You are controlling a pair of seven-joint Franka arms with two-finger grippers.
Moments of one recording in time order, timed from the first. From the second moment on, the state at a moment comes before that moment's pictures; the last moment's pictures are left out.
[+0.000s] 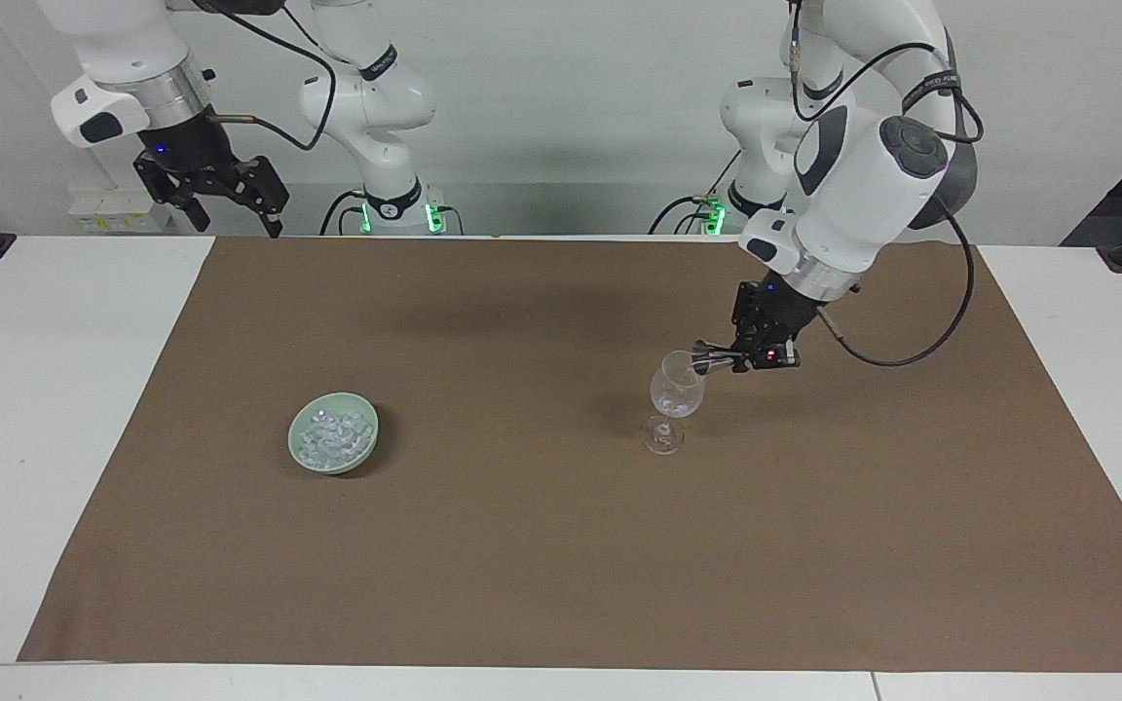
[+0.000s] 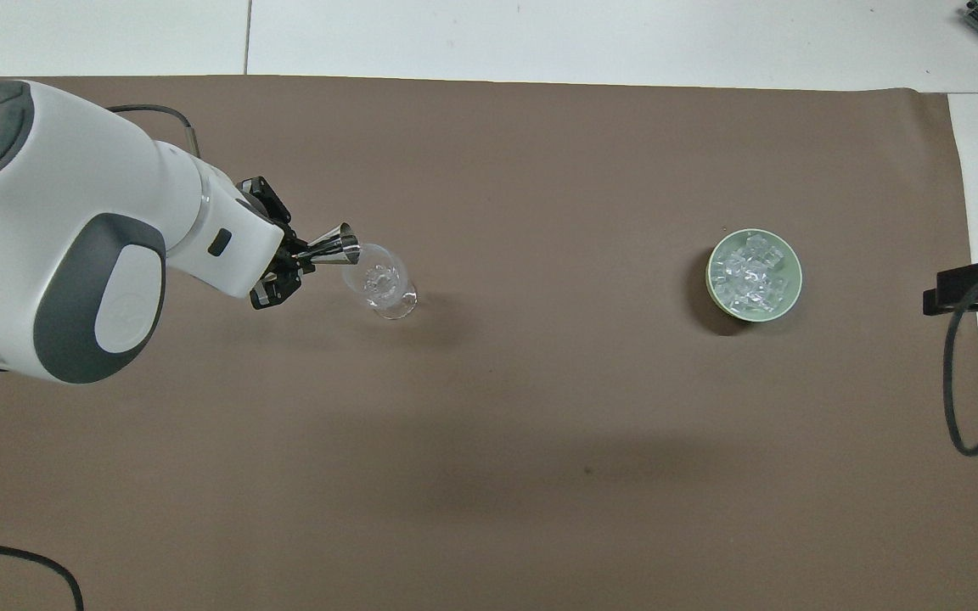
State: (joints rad) left arm -0.12 0.14 -0.23 -1.72 -0.19 1.95 1.15; right arm 0.09 -0.08 -0.14 -1.59 0.00 1.50 0.09
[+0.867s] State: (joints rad) left arm -0.15 0.14 -0.23 -1.69 -0.06 1.91 1.14; right arm 0.09 -0.08 -0.14 -1.59 0.00 1.50 0.09
